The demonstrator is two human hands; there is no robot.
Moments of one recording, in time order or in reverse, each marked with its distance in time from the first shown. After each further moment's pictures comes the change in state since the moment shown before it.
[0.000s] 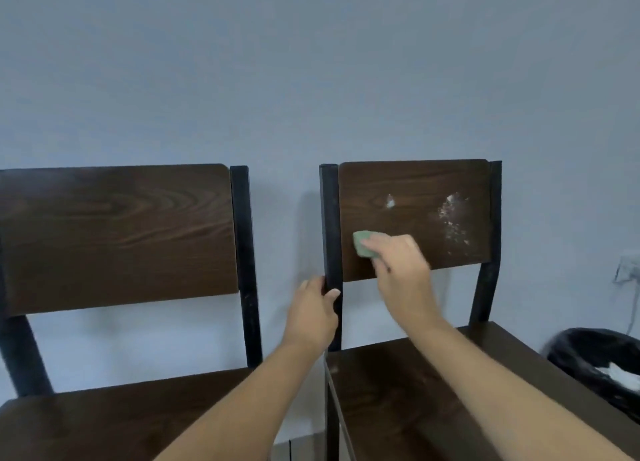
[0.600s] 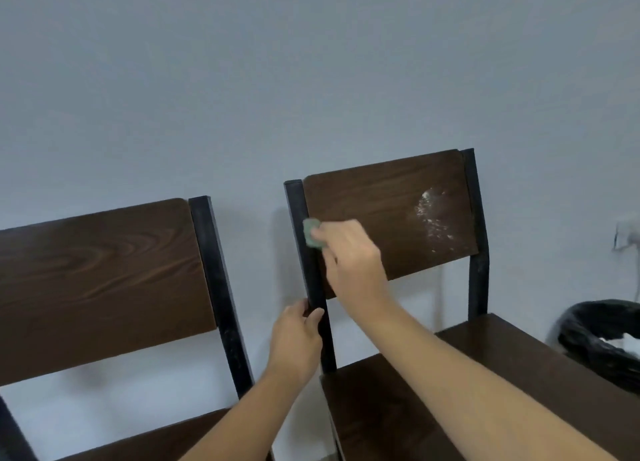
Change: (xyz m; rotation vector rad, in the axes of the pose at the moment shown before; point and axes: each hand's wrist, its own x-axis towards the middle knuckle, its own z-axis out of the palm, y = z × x) left_hand 0.005 -0.011 -0.003 -0.111 0.012 -0.041; right_hand 0.038 -0.030 0.030 0.114 0.163 -0.053
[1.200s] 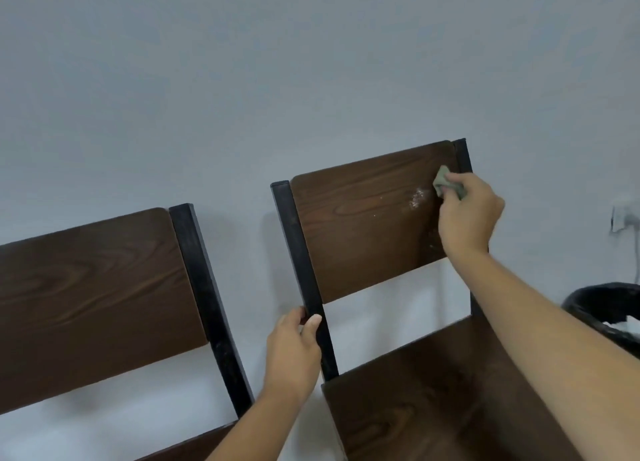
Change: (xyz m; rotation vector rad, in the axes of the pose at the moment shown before) left_hand -0.002 0.008 0.002 0.052 0.030 0.014; right_hand 0.039 0.123 -0.087 -0.193 0.330 0.629
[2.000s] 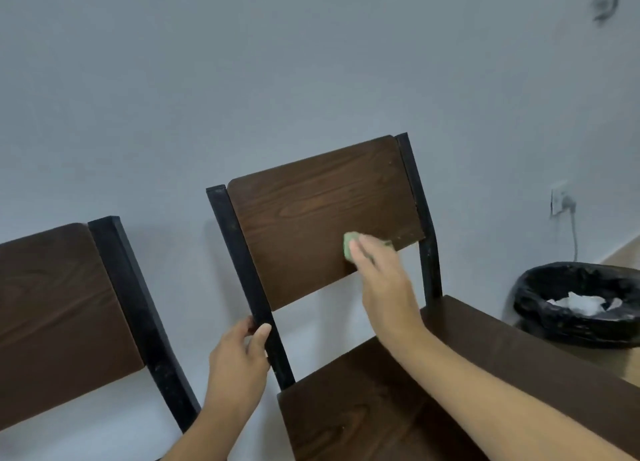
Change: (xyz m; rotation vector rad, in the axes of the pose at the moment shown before) left_hand -0.008 -0.004 -0.002 -0.019 0.030 -0.033; right_hand -0.124 0.057 0.002 -0.131 -0.375 -0.401
